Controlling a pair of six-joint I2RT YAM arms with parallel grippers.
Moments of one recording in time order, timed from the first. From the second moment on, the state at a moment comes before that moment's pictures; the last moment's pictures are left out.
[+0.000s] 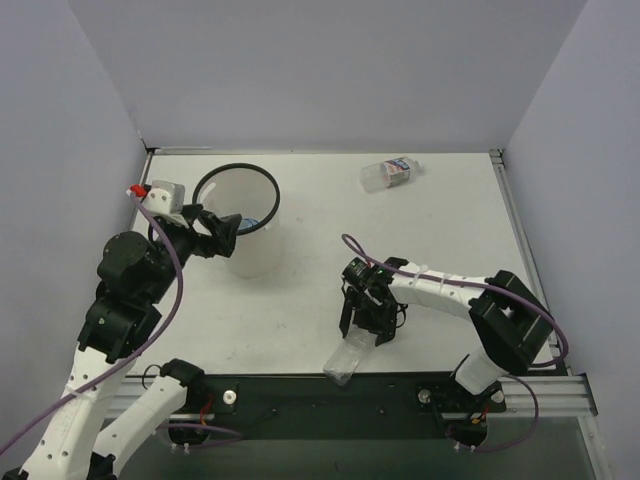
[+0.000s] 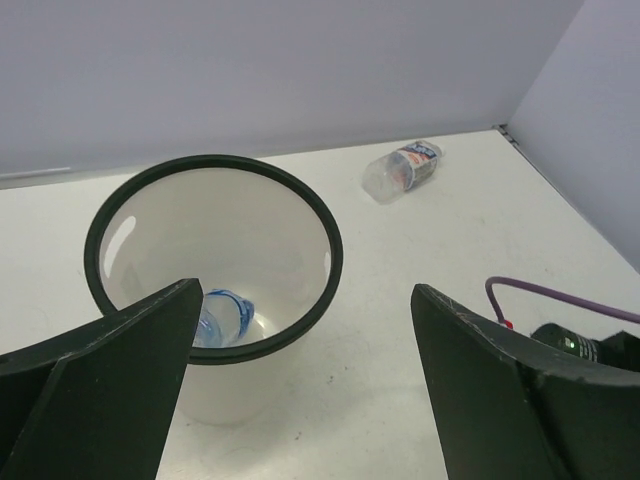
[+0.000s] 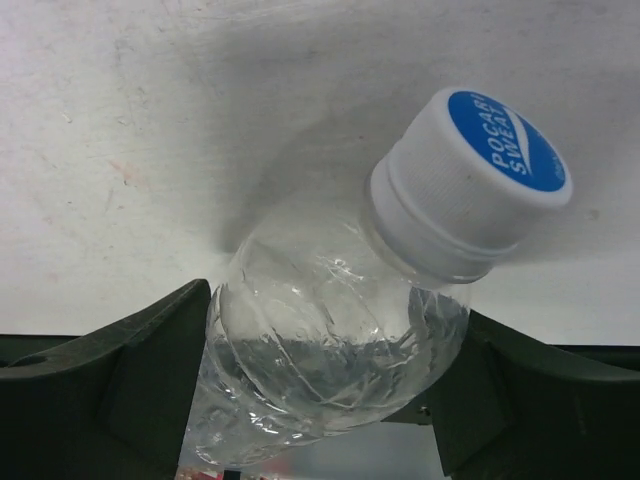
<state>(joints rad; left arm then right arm) -0.40 0.69 1.04 -0.34 -0.05 -0.21 0.84 1.55 0.84 -0.76 -0.06 1.02</state>
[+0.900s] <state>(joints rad) -0.40 0.67 0.89 -0.08 0.70 0.05 0.43 1.37 1.34 -0.73 -0.53 1.26</state>
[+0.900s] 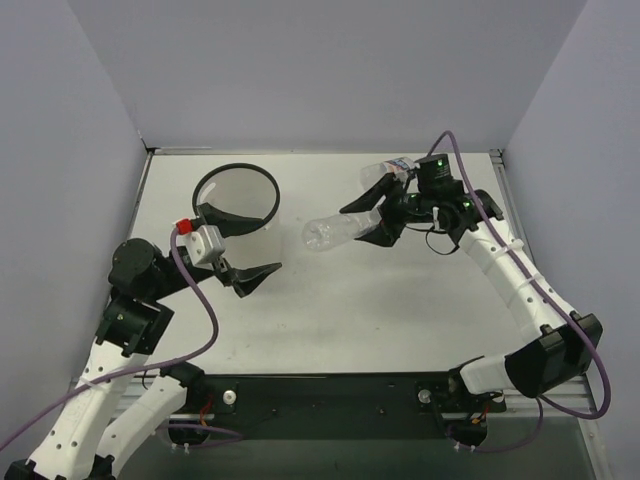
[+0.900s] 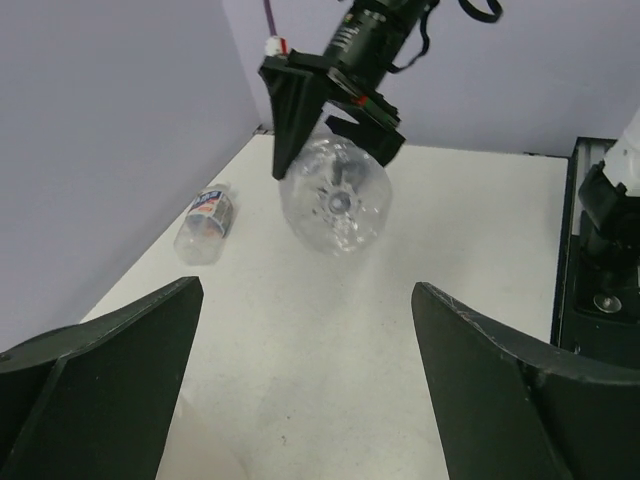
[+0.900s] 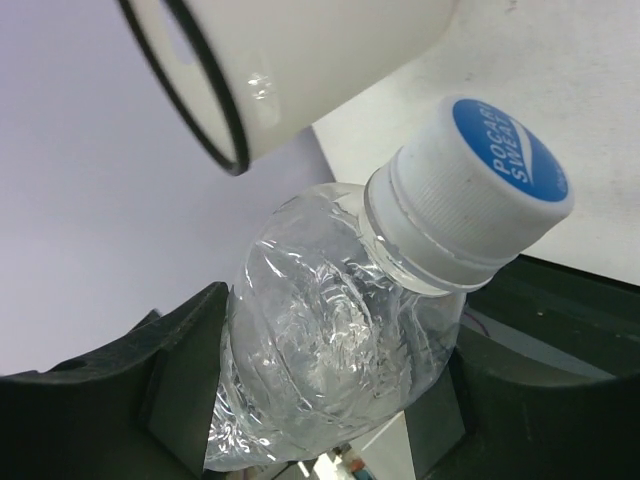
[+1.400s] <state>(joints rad) -0.54 0.83 0.96 0.00 0.76 0.27 0.48 1.45 1.45 -0.50 -0.78 1.46</state>
